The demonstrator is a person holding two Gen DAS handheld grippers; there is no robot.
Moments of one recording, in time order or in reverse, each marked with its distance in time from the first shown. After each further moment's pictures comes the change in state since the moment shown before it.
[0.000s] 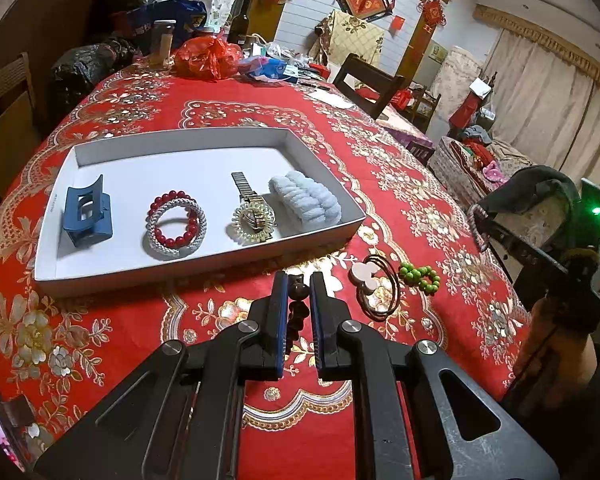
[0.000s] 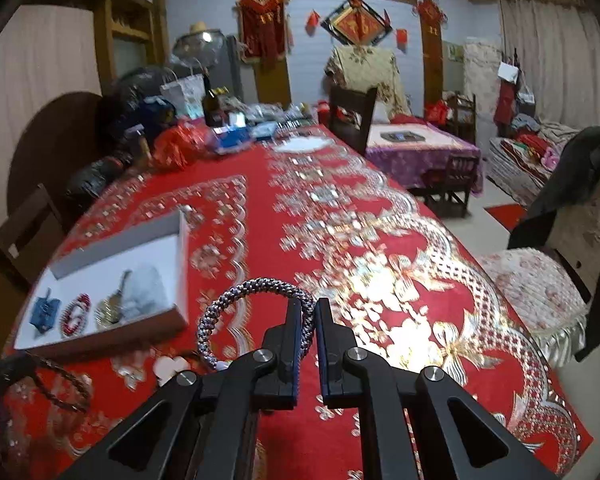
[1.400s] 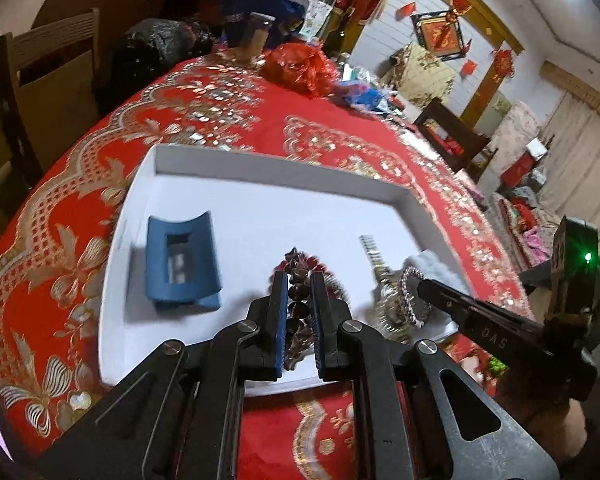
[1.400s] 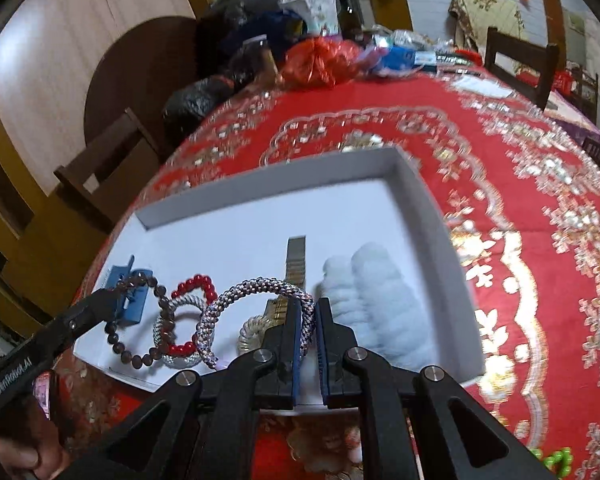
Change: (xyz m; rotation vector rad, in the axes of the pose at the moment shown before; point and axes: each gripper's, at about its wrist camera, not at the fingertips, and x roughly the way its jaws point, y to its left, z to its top) left arm 0.038 0.118 0.045 -0.224 -0.063 0.139; right arm 0.143 0.182 0.005 -0.138 0.311 0.370
